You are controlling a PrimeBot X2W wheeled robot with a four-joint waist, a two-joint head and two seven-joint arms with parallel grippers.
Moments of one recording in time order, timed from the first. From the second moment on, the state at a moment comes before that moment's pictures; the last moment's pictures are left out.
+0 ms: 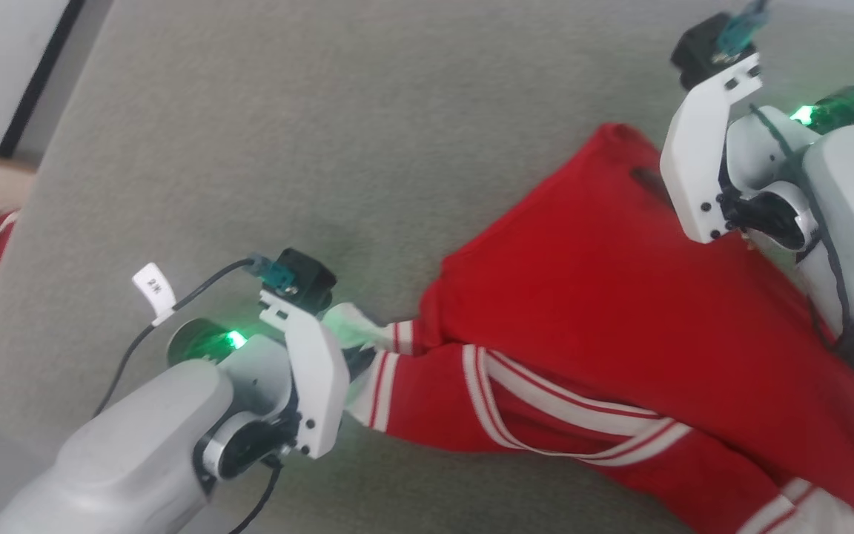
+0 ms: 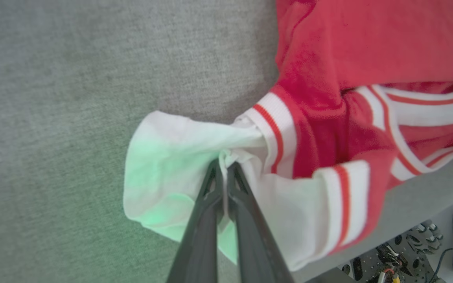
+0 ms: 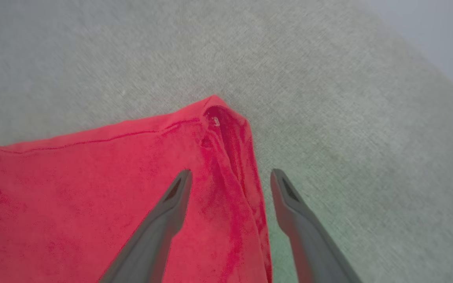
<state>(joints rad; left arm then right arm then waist) -0.68 0.59 -0.95 0.16 -1.06 0.08 0.46 -0.96 -0.40 0.55 0.49 0.61 0.13 0.81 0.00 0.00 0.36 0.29</state>
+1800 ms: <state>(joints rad) -1.37 0.64 -0.85 0.57 -0.84 0.01 0.44 -1.27 -0.55 0.77 0.66 0.78 0.13 0.48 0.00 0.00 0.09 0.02</state>
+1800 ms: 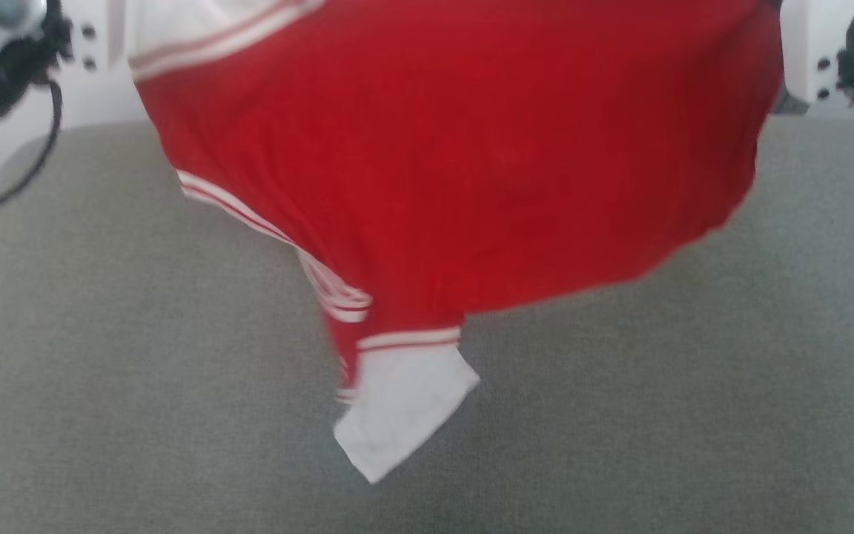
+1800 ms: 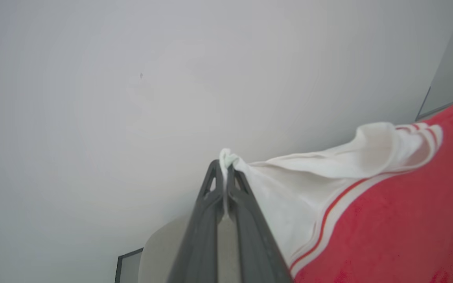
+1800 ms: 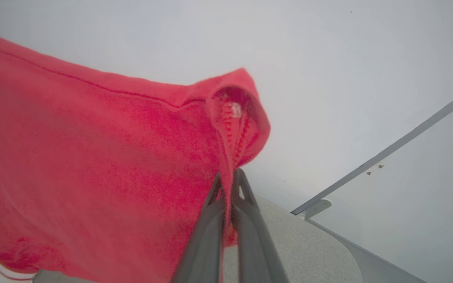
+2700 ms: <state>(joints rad) -1.72 0.47 -0.84 0.96 -0.57 -0.09 -0.25 -1.51 -0.25 0.47 1.20 0.19 0.13 -0.12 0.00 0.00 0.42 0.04</state>
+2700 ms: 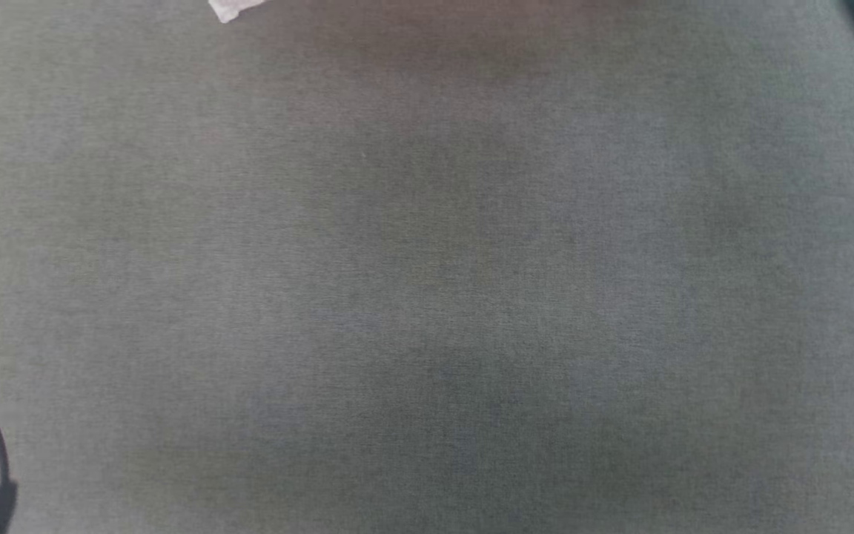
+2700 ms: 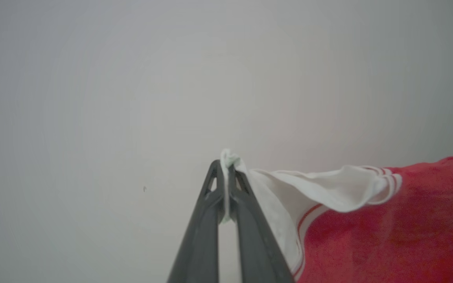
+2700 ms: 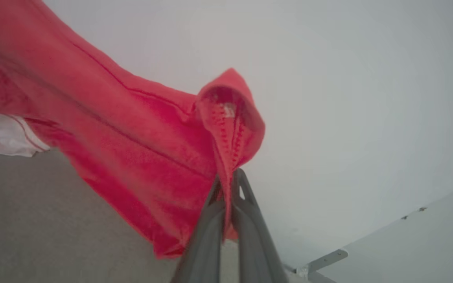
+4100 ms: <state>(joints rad) -0.73 0.89 -1.14 -0.02 -1.27 0.20 0.52 -0.51 -0.75 0.79 0.35 0.97 0.13 0.45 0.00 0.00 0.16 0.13</state>
